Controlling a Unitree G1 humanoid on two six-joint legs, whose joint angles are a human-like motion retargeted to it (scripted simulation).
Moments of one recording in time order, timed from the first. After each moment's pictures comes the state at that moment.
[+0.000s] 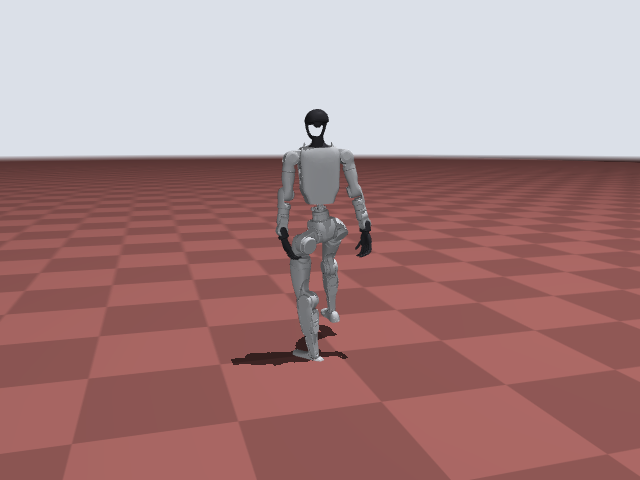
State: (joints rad) left arm 0.01 0.14 0.33 1.54 0.20 0.15 -0.42; right arm 0.08 -0.24 -0.13 1.46 -0.52 0.07 0.32; waist -0.41 0.13 0.08; left_leg -0.04 0.16 0.22 0.15 -0.36 -0.04; right_leg -0.62 -0.22 -0.24 0.44 0.18 0.03
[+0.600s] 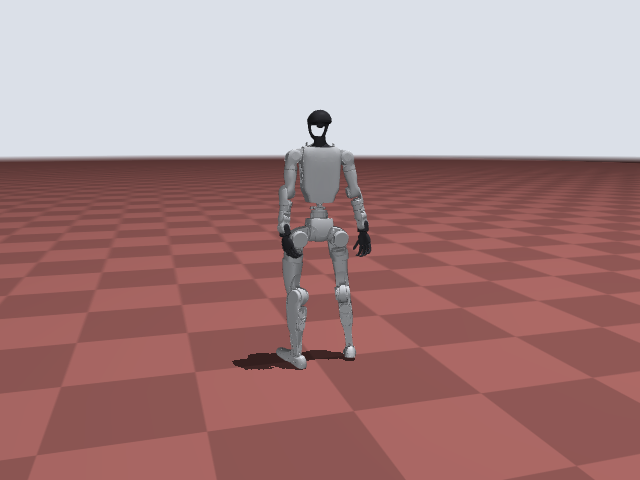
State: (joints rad) left arm 0.09 0.14 0.48 1.56 0.11 0.15 -0.39; right arm 0.05 -0.26 -0.07 1.54 -0.65 0.00 0.24; waist -0.07 -0.01 -0.05; left_leg 0.00 0.11 0.46 0.05 -0.32 -0.17; right_leg -0.07 -0.22 -0.37 0.07 0.14 0.12
